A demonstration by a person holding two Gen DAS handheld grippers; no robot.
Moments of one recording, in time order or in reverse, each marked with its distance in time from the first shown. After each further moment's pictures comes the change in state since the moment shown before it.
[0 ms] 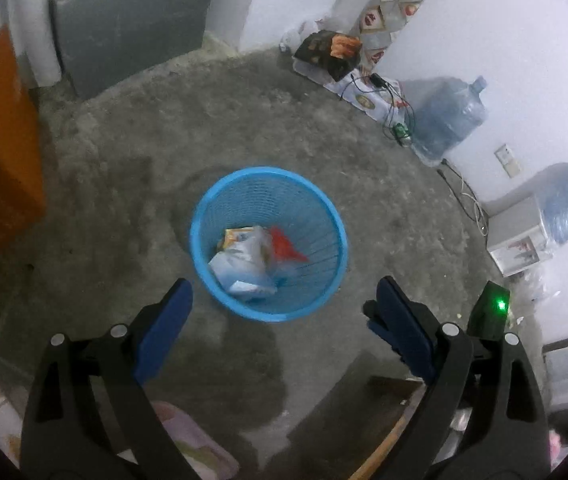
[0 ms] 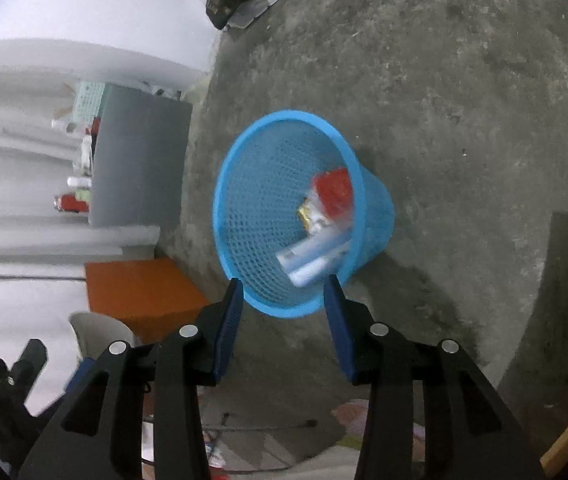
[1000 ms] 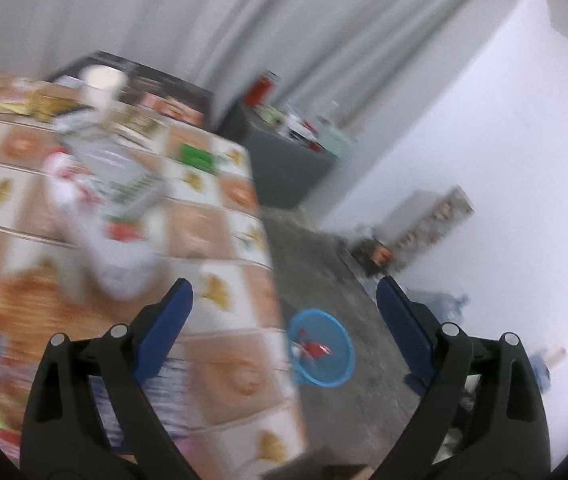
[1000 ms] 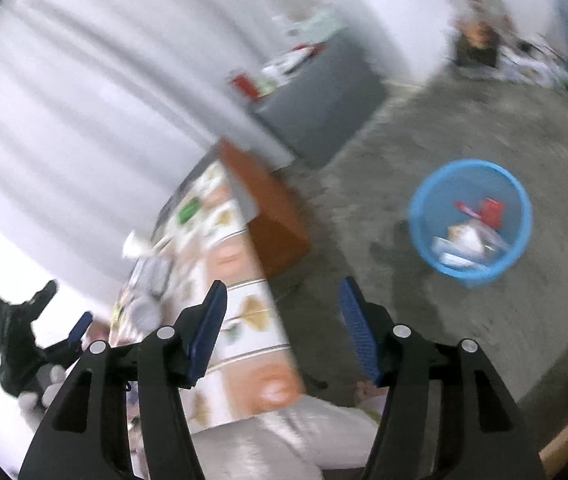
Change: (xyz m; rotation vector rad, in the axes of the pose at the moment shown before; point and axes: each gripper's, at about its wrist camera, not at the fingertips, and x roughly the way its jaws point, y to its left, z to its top) left arm -0.351 0.202 -0.195 -0.493 -0.647 0.017; right arm -0.136 0.220 -0.189 -0.771 0.063 0.269
